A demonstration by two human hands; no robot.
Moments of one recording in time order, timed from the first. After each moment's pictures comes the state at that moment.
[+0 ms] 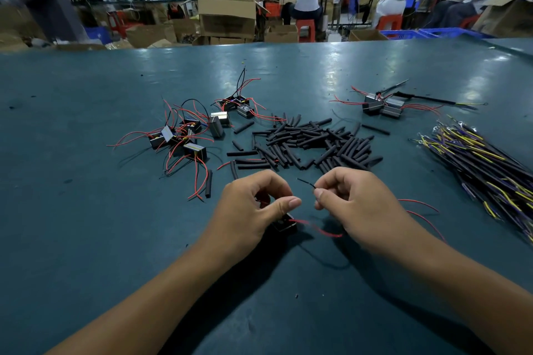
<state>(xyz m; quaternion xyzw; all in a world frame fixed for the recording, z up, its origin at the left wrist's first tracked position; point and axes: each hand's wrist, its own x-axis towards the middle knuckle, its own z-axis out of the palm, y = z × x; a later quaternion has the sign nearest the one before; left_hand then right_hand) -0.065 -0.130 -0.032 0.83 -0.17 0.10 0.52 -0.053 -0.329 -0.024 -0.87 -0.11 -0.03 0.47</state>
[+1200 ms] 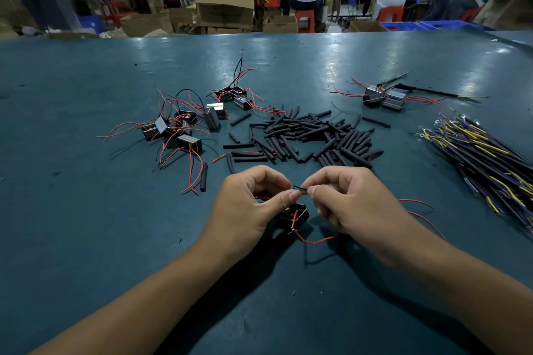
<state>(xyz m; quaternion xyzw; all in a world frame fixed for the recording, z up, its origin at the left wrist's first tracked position) -0.065 -0.138 -0.041 0.77 -0.10 0.06 0.63 -0.064 -0.320 -0.019 -0.79 -0.07 0.06 0.61</state>
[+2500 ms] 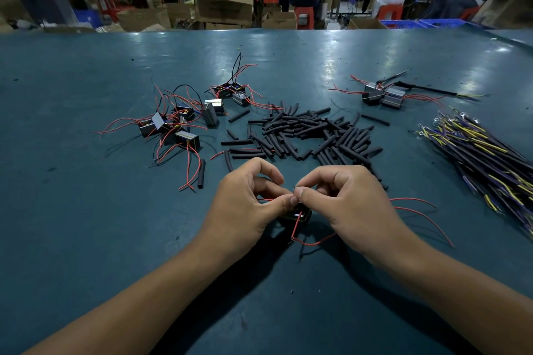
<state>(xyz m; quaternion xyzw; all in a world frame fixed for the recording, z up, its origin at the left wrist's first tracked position) -0.065 -0.138 -0.042 0.75 -0.12 0.04 0.65 -0.061 -0.318 -0.030 -0.83 -0.14 -0.04 0.54</state>
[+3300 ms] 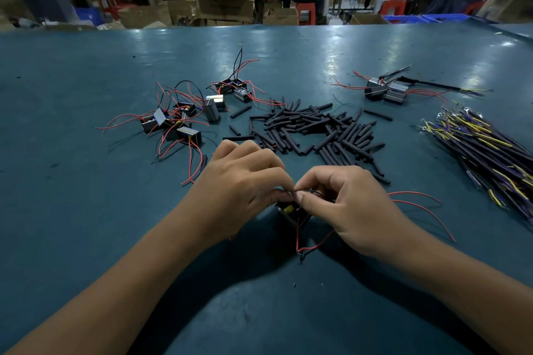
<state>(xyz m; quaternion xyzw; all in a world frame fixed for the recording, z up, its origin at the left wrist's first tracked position) -0.060 -0.111 -0.015 0.87 -0.38 0.27 0.15 -0.065 -0.323 -0.028 -0.85 -0.24 -0.02 0.47</state>
